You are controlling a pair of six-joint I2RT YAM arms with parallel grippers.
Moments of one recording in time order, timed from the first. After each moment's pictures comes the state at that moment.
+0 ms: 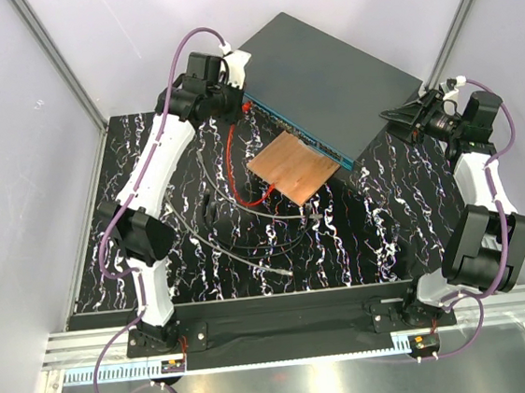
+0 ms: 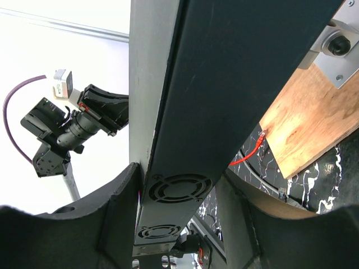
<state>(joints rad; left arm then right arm) -0.45 2.00 2.24 -0.91 0.16 0.08 -0.37 1.47 1.09 0.11 -1.12 1.01</state>
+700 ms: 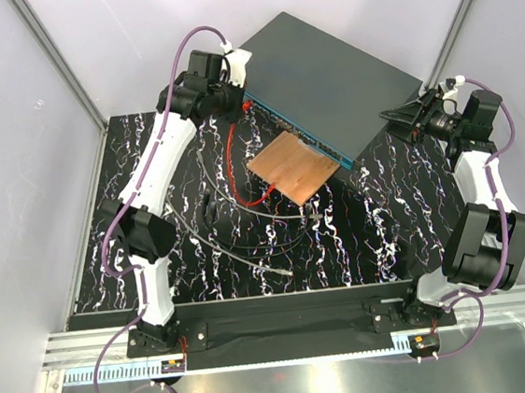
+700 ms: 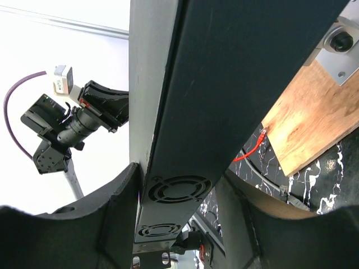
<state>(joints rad) -0.45 2.03 2.29 -0.93 0.16 0.08 -0.37 1.48 1.11 0.09 -1.13 1.00</state>
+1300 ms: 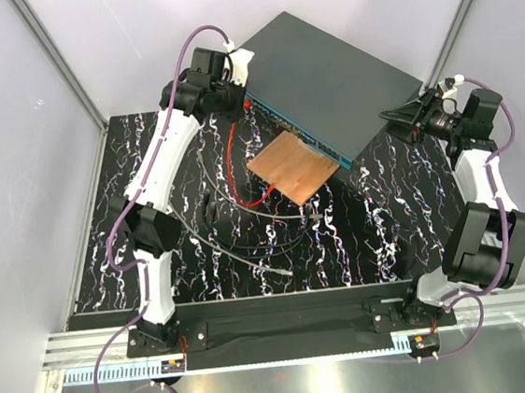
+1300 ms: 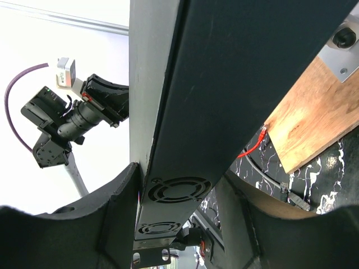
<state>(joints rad) -0.45 2.10 2.40 -1.01 0.15 0.09 -0.37 1.49 1.12 0.06 -1.14 0.98</state>
